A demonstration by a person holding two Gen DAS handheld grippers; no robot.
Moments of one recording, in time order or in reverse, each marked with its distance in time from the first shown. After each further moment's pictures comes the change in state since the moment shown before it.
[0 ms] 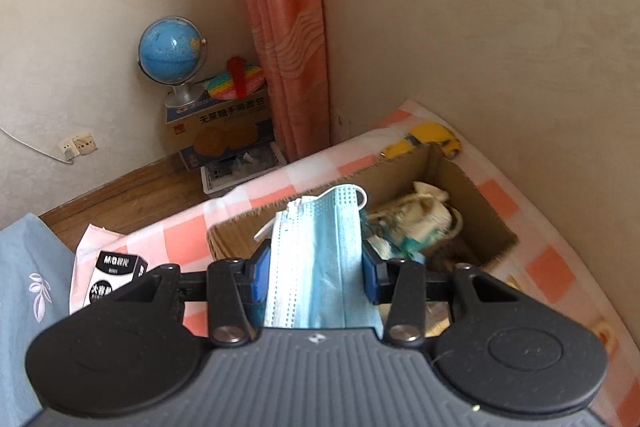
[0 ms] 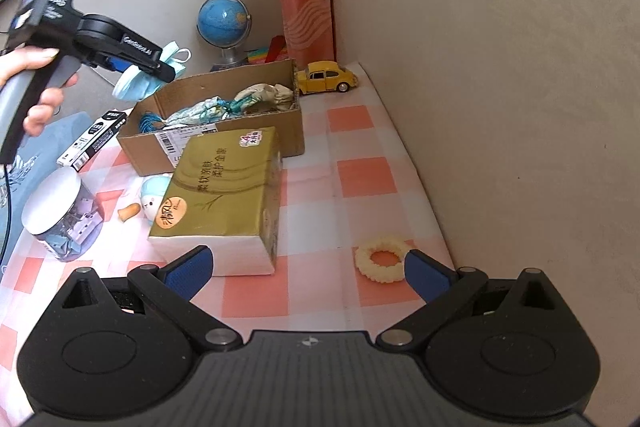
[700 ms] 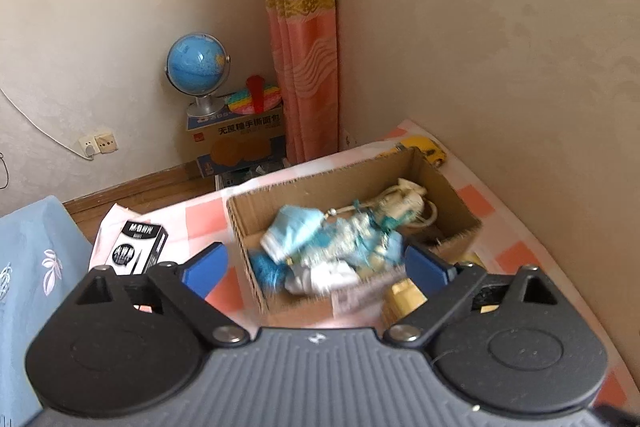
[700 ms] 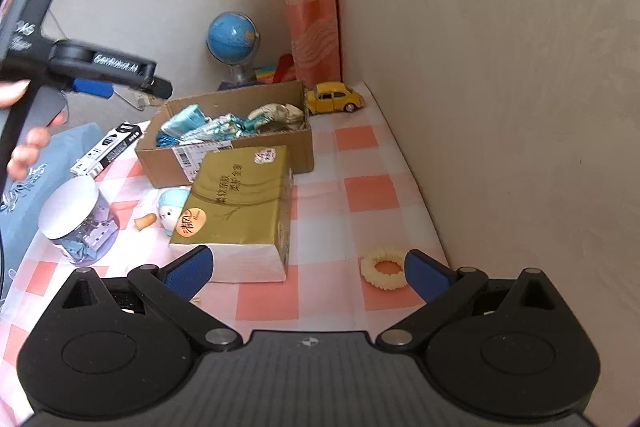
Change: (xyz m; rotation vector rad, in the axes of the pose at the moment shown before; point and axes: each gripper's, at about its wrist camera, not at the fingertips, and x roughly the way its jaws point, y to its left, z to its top) left arm -0.076 -0.013 -0.049 -0.065 -0.090 0.022; right arm -0.025 0.007 -0.004 -0.024 -0.068 0.019
